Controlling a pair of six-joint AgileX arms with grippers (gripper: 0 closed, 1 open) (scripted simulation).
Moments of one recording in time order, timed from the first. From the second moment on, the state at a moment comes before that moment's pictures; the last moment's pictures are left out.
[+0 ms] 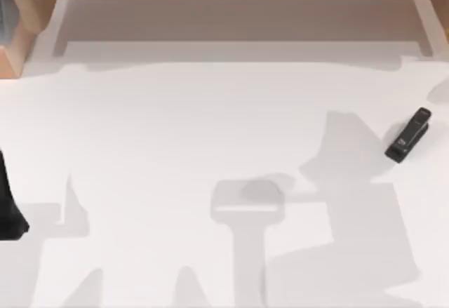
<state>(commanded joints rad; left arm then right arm) 0.00 0.00 0.00 0.00 0.00 0.00 -0.30 1.48 0.73 0.80 -0.28 -1.02</state>
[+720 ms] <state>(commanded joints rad) 0.00 0.00 0.00 0.00 0.00 0.00 -0.46 2.30 1.10 1.21 -0.42 -1.56</state>
